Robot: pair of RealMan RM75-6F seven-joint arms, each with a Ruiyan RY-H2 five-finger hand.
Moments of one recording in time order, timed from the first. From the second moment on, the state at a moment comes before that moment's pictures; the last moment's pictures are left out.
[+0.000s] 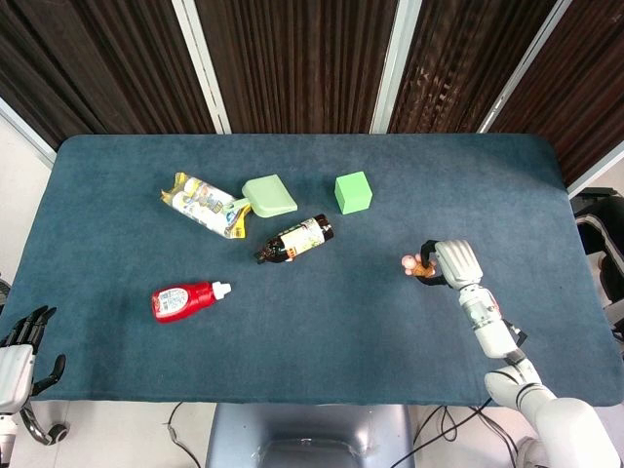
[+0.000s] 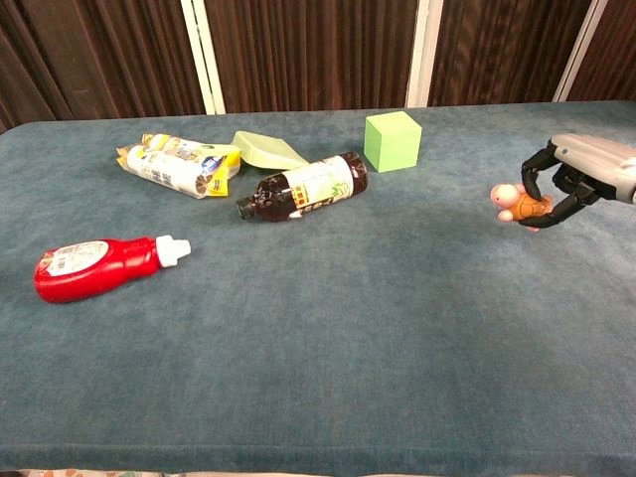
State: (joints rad) left arm -0.04 -1.21 -0.03 -1.47 1.44 1.46 -0.01; right arm 0.63 -1.82 0.10 -0.47 -1.48 1.04 0.56
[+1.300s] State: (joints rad) left arm -0.04 -1.20 -0.03 -1.49 1.46 1.47 0.00; right arm 0.49 -1.46 0.05 -0.99 -1.52 1.26 0.35
